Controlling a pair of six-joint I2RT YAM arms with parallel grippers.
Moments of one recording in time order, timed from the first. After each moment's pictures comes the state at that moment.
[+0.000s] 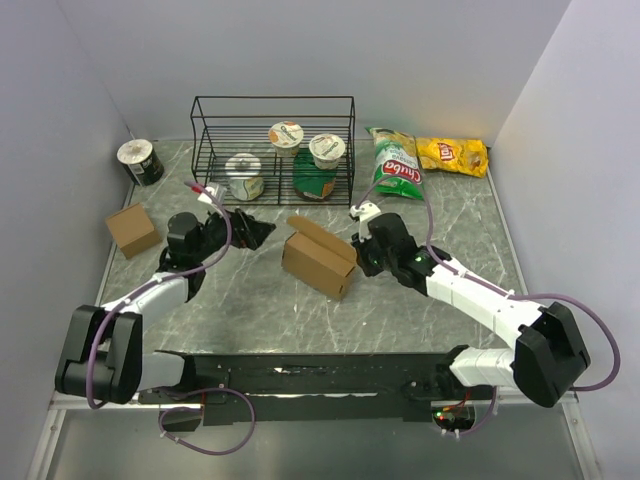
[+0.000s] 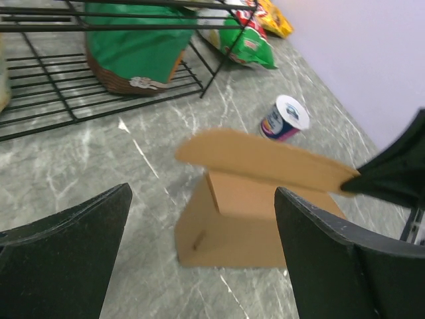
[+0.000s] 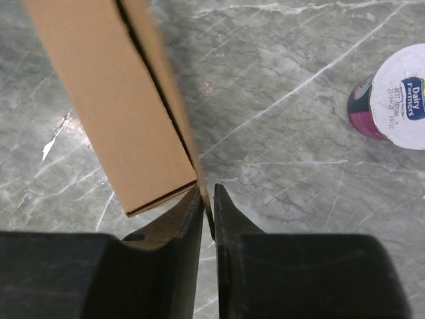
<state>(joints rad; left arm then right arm) -0.18 1.27 0.53 0.65 0.56 -0.42 0.64 1.24 0.82 -0.32 0.04 0.09</state>
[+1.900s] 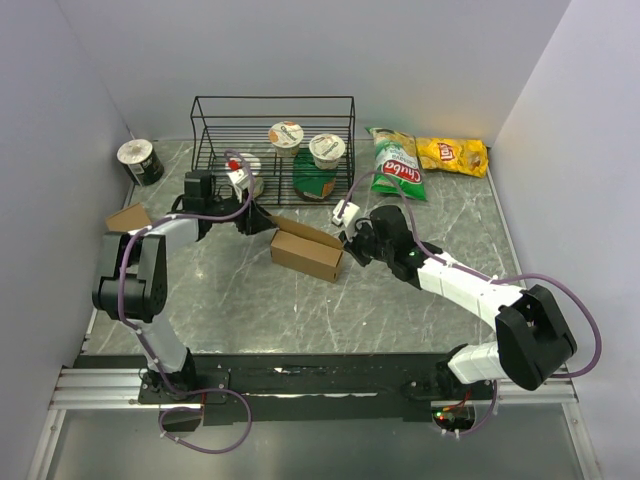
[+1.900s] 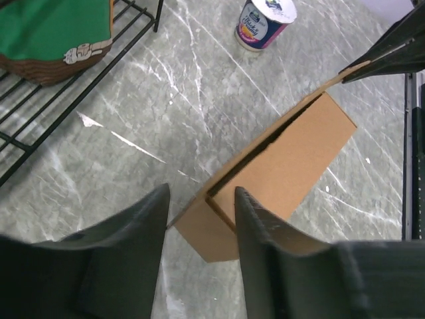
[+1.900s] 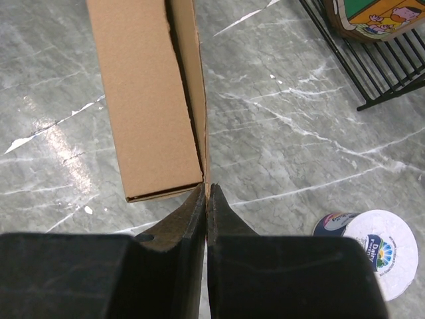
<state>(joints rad) -0.10 1.76 1.02 0.17 1.10 0.17 0.58 1.35 0.80 -0.03 -0.23 -0.35</state>
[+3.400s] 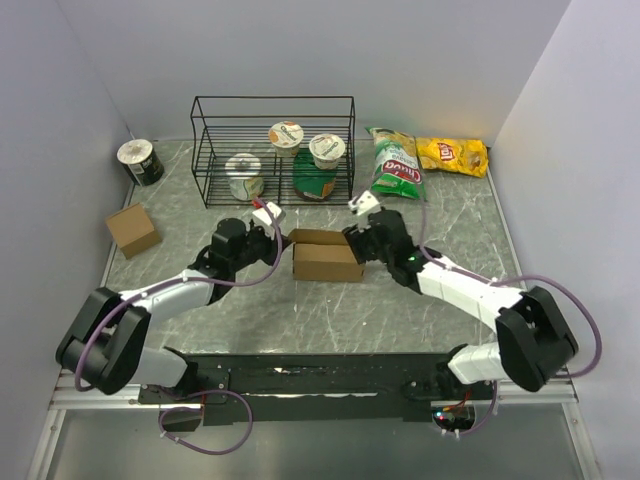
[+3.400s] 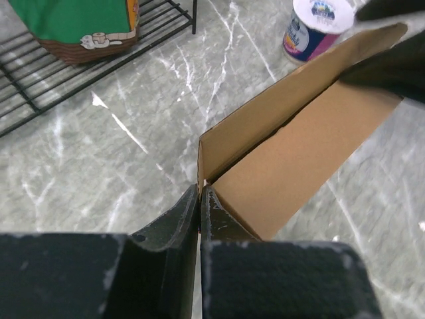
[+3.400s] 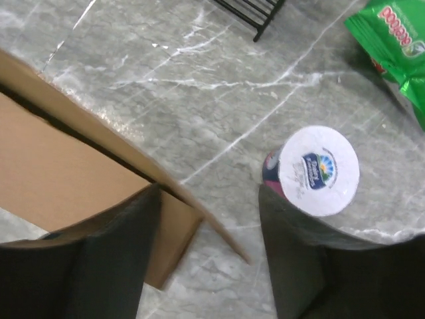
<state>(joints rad) -0.50 1.36 0.59 0.47 0.28 -0.04 0.63 1.36 0.77 0.02 0.23 -0.12</state>
